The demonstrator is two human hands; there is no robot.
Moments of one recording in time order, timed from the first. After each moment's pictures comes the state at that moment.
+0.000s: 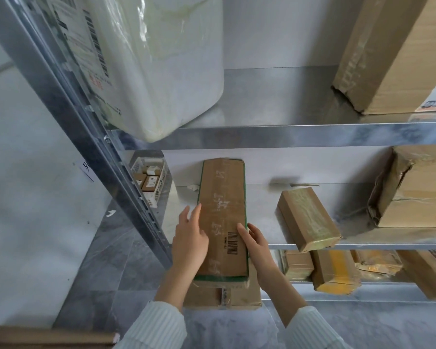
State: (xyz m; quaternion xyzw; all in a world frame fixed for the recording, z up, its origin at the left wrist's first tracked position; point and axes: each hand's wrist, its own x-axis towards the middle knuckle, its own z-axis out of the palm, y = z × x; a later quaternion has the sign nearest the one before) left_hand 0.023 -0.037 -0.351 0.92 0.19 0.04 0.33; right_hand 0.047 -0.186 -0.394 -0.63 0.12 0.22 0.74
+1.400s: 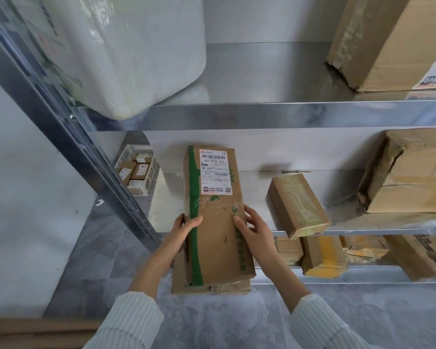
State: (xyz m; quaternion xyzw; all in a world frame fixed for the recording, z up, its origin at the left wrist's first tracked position) left_hand 0.020 -0.027 -0.369 0.67 0.27 -0.17 0.67; right_hand 0.049 -0.215 -0.388 -0.76 0.03 0.16 0.63
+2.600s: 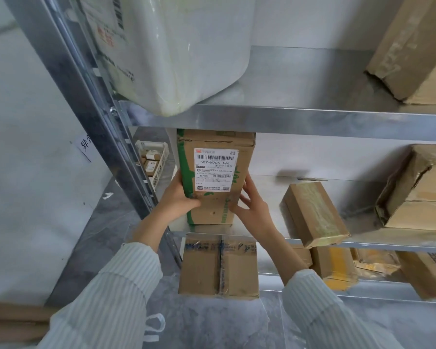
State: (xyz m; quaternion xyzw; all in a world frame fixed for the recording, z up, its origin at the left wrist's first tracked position) left_hand 0.069 0.030 -0.325 0.86 0.15 -0.04 0.49; right_hand 0.087 -0.161 -0.354 -0.77 -0.10 0.12 0.61
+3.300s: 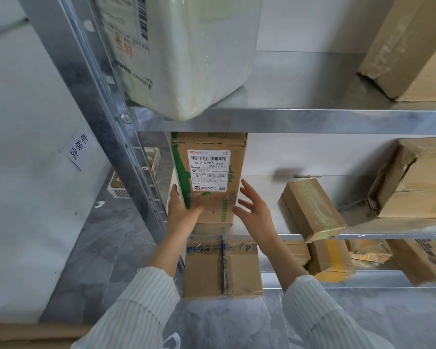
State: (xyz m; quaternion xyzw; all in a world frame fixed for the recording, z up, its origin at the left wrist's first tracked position) left_hand 0.048 0.016 -0.356 0.74 0.25 0.06 0.63; right_hand 0.066 -0.153 -0.349 -0.77 -0.03 0.09 0.64
